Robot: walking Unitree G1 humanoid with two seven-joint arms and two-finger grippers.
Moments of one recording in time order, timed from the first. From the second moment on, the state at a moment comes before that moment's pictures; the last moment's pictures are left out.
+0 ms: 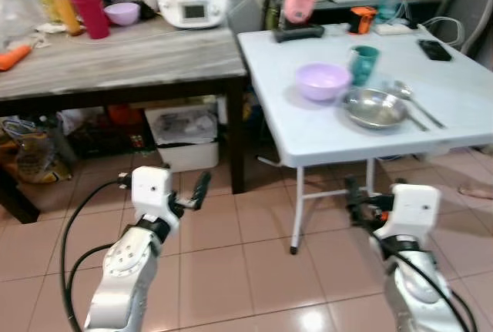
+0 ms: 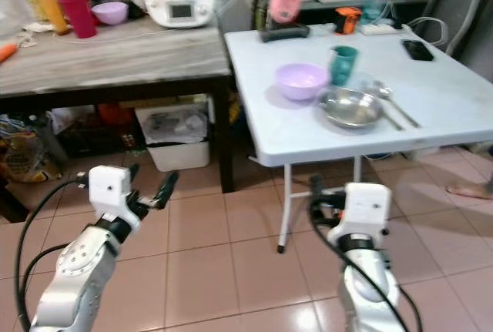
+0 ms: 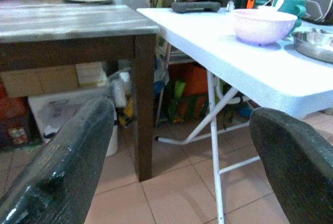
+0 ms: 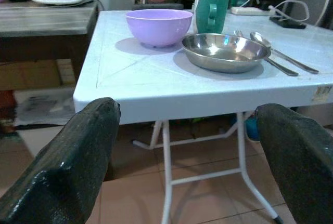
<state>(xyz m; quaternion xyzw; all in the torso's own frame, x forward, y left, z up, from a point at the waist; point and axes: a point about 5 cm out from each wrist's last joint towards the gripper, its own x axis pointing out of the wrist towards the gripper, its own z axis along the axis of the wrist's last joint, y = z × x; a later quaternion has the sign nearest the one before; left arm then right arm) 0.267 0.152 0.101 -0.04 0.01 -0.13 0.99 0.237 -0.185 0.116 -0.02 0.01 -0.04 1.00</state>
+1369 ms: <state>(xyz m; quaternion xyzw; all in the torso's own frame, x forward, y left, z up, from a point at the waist) 0.267 0.148 0.105 -0.07 0.02 -0.15 0.99 0.241 -0.186 0.119 -0.02 0.00 -0.05 1.00</state>
